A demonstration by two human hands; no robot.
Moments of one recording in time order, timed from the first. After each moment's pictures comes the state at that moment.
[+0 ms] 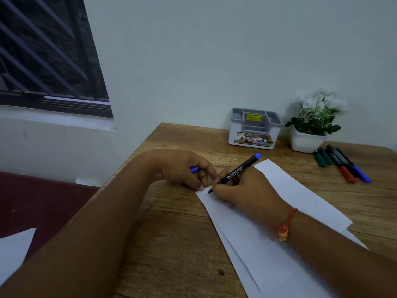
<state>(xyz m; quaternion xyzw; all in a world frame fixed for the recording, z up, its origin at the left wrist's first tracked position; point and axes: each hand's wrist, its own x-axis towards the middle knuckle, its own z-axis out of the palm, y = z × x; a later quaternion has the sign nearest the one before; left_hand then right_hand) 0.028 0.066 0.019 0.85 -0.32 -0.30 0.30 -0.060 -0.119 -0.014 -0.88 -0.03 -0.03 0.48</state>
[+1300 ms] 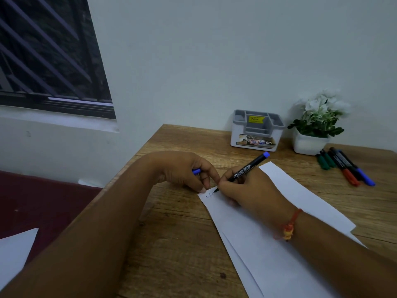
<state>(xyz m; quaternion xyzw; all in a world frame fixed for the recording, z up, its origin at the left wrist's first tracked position) 0.028 0.065 0.020 0.86 -0.31 -0.29 0.29 -0.058 -0.121 -0.011 -0.88 -0.03 -0.02 0.47</state>
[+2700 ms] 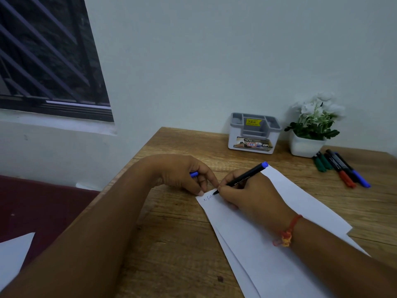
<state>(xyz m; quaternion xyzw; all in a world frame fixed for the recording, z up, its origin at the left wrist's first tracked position) 0.029 0.066 0.019 0.85 -0.32 -0.30 0.29 -0.062 -0.125 -0.013 -0.88 0.00 -0.04 0.47</state>
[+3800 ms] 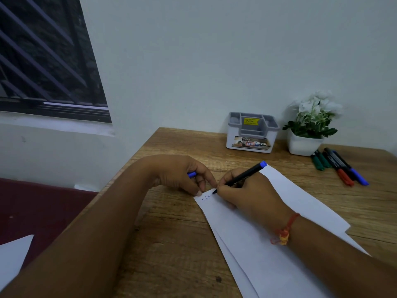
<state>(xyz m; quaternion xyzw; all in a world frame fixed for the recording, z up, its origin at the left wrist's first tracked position) 0.027 0.065 0.021 0.86 -0.32 -0.29 0.27 -0.059 -0.125 -0.014 -0.89 0.02 -0.05 0.46</state>
